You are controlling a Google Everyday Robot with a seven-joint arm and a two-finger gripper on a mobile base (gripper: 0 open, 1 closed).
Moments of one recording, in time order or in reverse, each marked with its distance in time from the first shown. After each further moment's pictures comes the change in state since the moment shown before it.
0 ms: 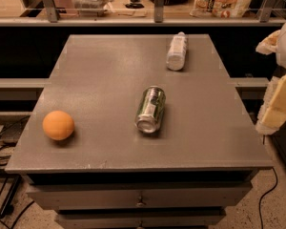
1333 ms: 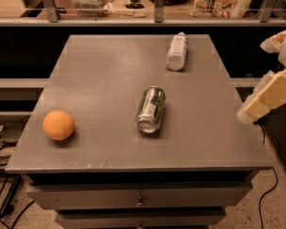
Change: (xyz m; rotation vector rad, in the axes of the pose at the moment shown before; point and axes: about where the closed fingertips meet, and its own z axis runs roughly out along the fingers) arm -0.014 -0.015 0.004 0.075 -0.253 0.186
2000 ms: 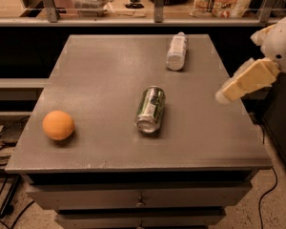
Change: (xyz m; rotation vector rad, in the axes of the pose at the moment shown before) arm -0.029 -0.030 0.025 0.061 -0.137 0.100
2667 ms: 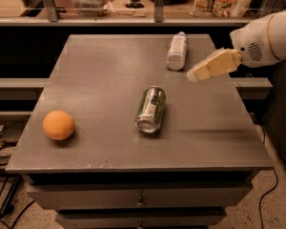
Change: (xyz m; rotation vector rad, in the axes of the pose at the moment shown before) arm -0.035 -0.035 0.057 0.026 -0.207 0.159
